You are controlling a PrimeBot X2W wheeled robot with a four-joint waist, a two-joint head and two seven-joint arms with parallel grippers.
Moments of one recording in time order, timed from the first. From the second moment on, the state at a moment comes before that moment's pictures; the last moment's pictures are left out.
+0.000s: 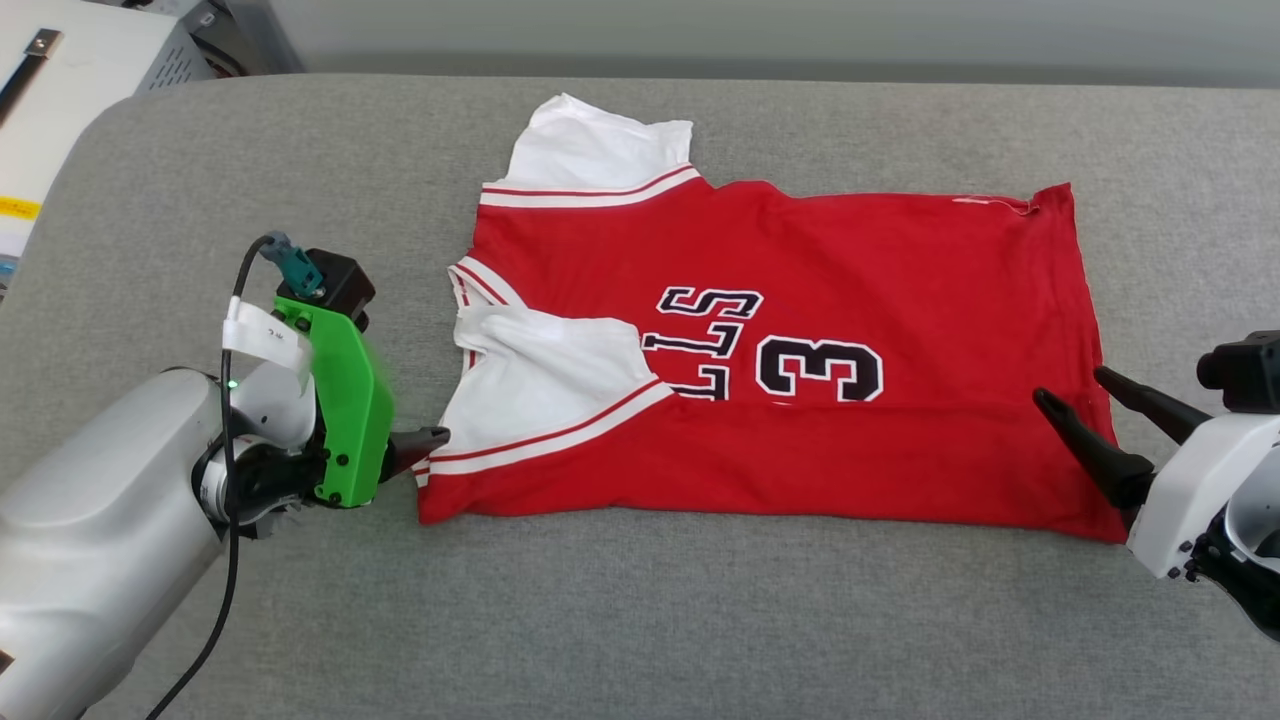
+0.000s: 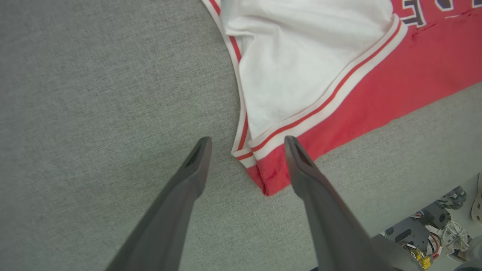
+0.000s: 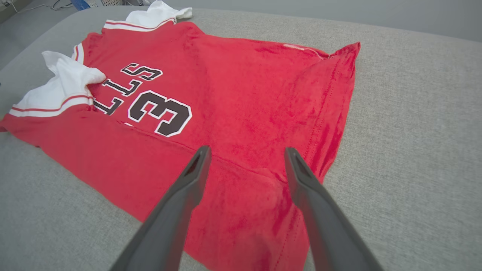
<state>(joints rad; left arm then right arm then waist) -0.86 0.70 -1.04 0.40 -1.23 -0.11 0.62 -0.43 -0.75 0.67 0.26 0.96 0.13 0.01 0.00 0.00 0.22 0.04</state>
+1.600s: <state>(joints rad) -0.79 0.76 -1.10 0.24 -1.10 -0.03 0.39 -0.51 -0.74 0.57 0.31 0.90 0.13 0.60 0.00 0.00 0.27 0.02</state>
